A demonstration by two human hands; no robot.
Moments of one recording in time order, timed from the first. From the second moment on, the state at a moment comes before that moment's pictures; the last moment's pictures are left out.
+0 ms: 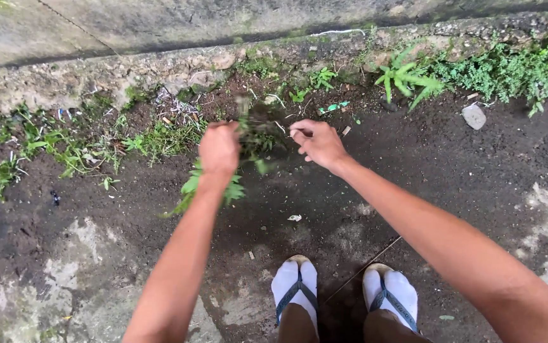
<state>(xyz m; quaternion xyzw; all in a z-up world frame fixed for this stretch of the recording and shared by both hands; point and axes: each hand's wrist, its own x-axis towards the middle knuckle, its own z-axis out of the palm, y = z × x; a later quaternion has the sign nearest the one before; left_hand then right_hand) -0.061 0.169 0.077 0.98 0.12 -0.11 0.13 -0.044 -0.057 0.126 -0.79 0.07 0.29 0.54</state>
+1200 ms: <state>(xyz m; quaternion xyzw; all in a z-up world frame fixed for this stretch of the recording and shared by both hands) 0.032 0.075 -0.021 0.98 -0.13 0.09 0.09 0.061 -0.101 -0.008 -0.96 -0.12 -0.07 0.25</state>
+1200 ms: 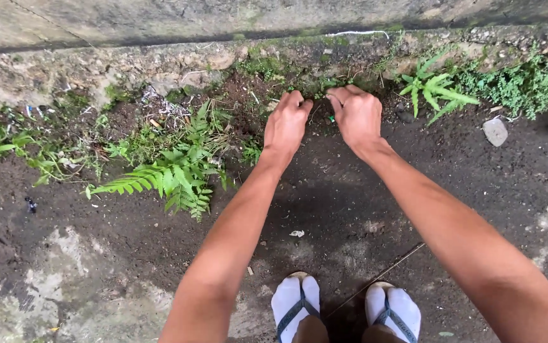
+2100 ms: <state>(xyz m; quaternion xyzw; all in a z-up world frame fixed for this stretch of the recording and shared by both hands) 0.087 0.049 -0.007 0.92 -0.18 0.31 0.13 0.027 -0.142 0.050 -0.91 -0.12 -0.04 0.41</state>
